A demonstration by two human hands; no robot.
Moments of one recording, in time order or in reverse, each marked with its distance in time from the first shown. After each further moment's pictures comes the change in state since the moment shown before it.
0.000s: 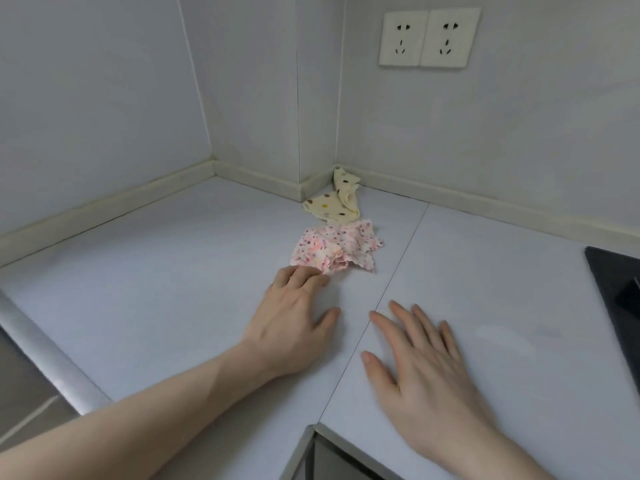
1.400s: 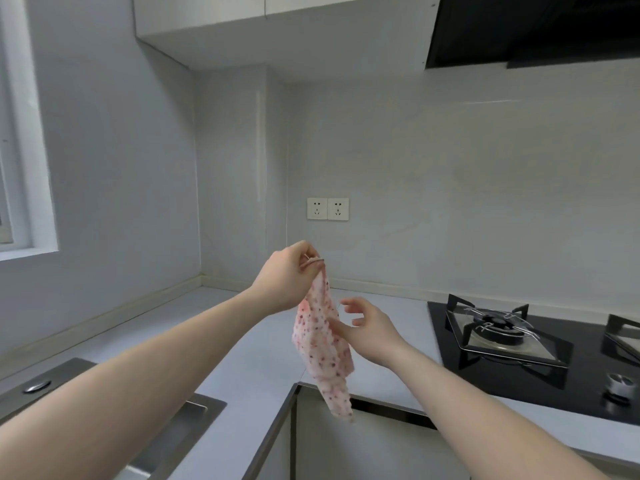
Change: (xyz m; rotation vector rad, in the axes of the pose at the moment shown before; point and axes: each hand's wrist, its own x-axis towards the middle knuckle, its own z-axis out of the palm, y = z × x) left_hand -0.100 0.143 -0.229 -0.366 0.282 0.223; right_hand -0.154 -0.072 -0.118 0.768 0.354 0.099
